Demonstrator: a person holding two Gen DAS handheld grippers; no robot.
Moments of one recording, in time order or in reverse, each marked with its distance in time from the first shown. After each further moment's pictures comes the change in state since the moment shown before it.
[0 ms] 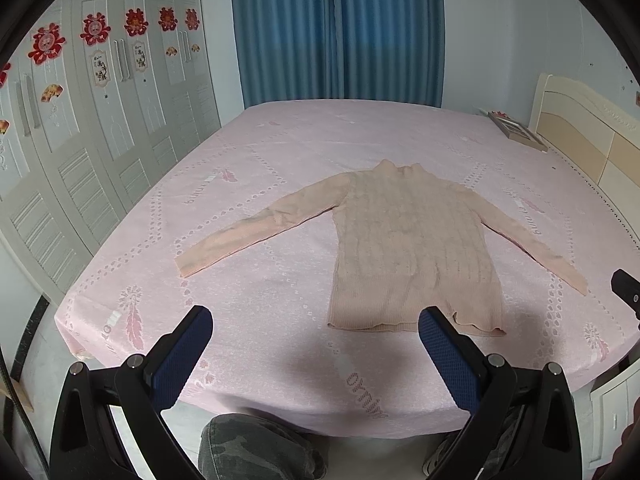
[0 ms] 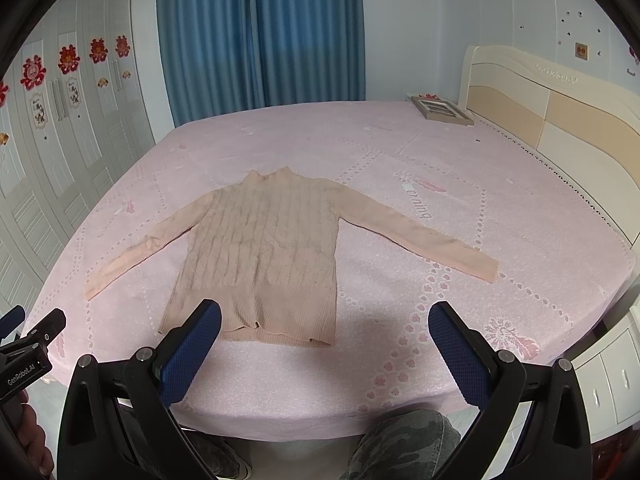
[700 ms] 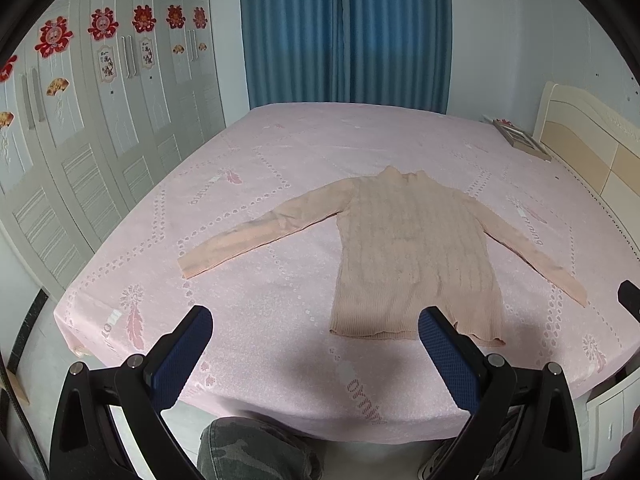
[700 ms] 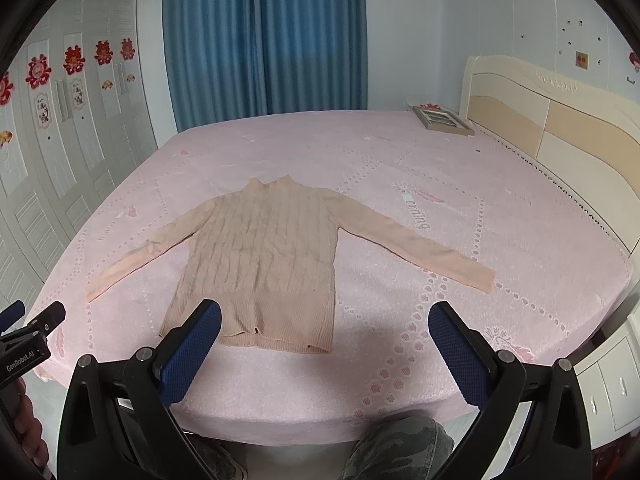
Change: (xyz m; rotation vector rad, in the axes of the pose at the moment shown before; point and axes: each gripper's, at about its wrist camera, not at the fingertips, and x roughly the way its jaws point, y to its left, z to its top) left arm 0.004 0.009 0.005 -0.033 -0.007 -0.001; right arm -0.008 -0.003 0.003 -0.020 -0.034 0.001
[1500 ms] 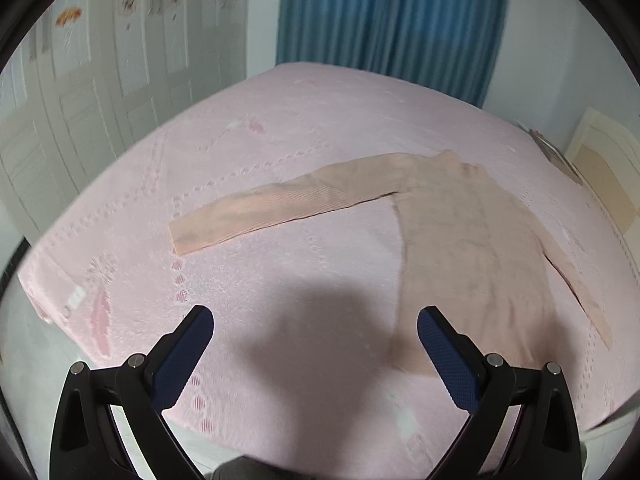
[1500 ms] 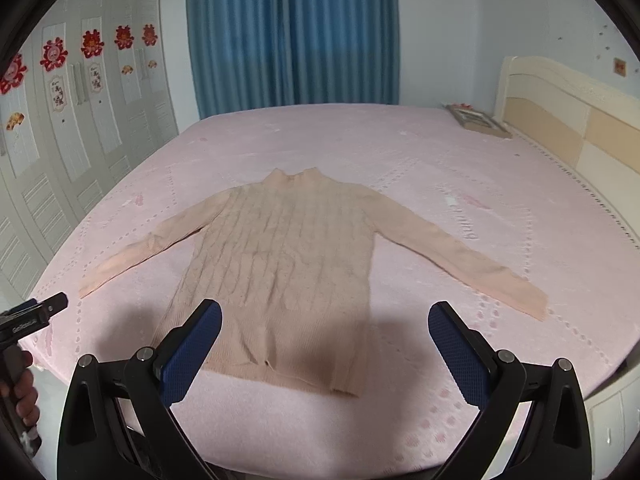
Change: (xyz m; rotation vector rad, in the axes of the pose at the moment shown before) left arm 0.159 0.093 0.004 -0.183 0.126 -0.015; right arm 0.115 0.031 0.013 -0.061 0.026 0.094
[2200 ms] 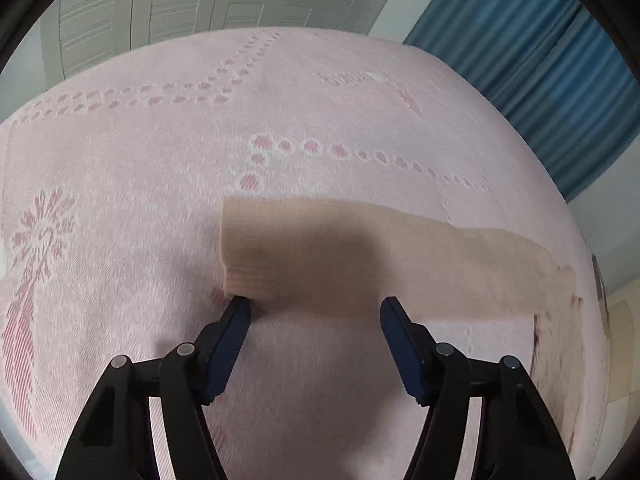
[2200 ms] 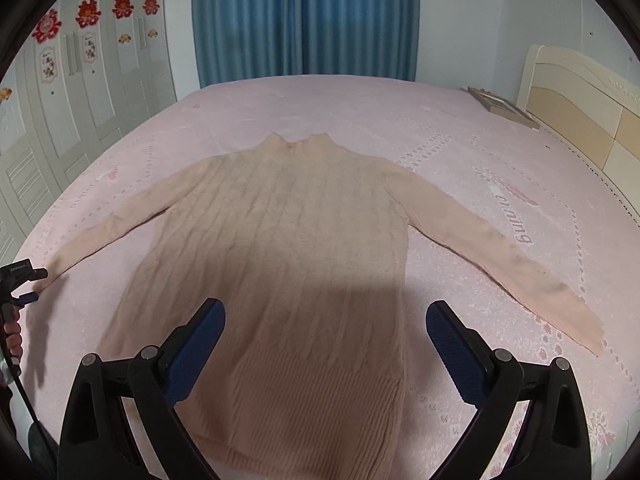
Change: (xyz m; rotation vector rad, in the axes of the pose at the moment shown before) left arm 0.185 0.141 0.048 -0.488 0.078 0.067; right arm 0.156 0.013 0.008 -0.038 0.071 -0.014
